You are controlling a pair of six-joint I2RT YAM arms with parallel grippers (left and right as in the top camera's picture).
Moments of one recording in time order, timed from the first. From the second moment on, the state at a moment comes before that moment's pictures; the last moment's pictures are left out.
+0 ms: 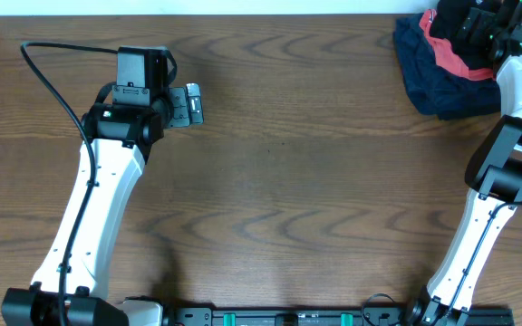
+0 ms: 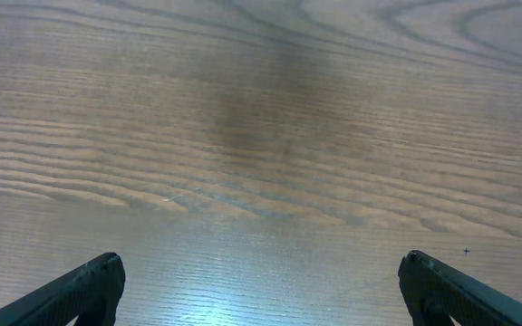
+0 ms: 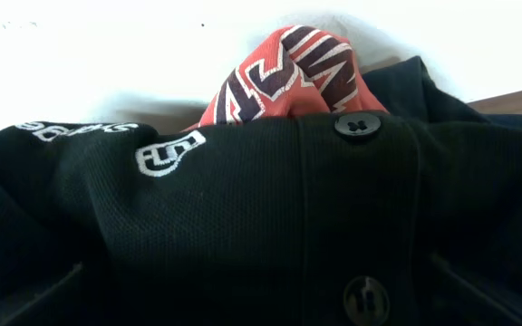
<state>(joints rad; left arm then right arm) -0.12 1.48 1.32 -0.76 -0.06 -0.20 -0.35 2.61 2.28 -0.29 -0.20 0.03</state>
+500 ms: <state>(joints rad) -0.12 1.48 1.32 -0.76 -0.06 -0.20 -0.36 2.23 2.20 -0.50 -0.23 0.03</state>
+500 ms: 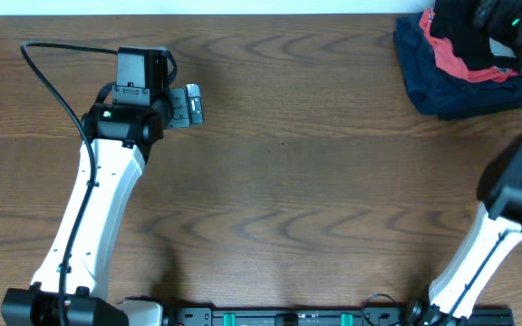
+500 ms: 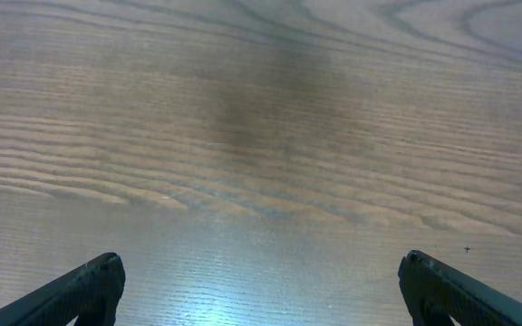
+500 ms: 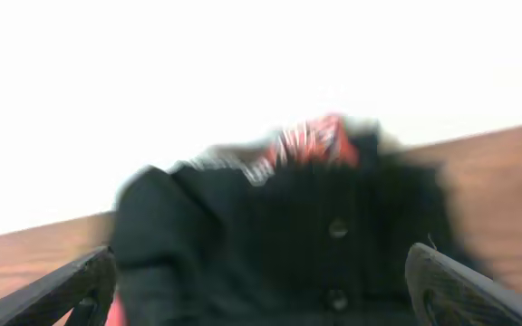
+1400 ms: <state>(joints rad) -0.12 1.48 1.32 -0.76 -0.06 -0.20 -0.26 1.47 2.22 -0.98 -0.21 0.07</state>
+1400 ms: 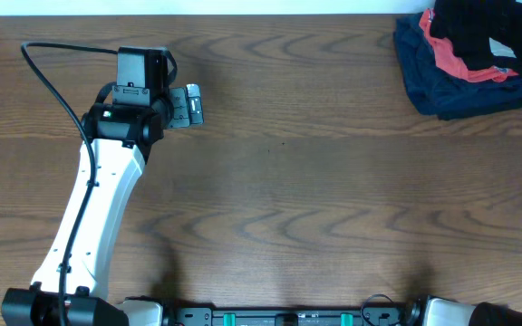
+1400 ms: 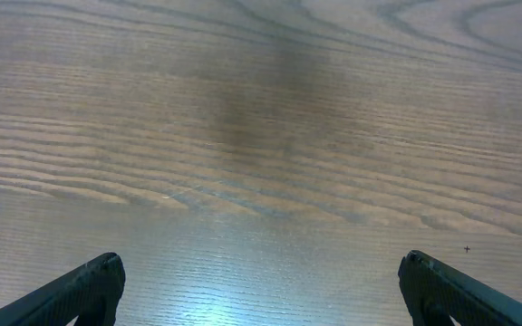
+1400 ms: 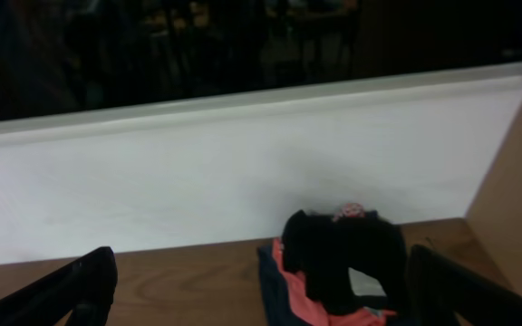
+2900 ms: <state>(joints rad) -0.12 1.48 1.32 -0.76 -0.06 -0.20 0.03 0.15 0.04 0.07 -0.07 0.06</state>
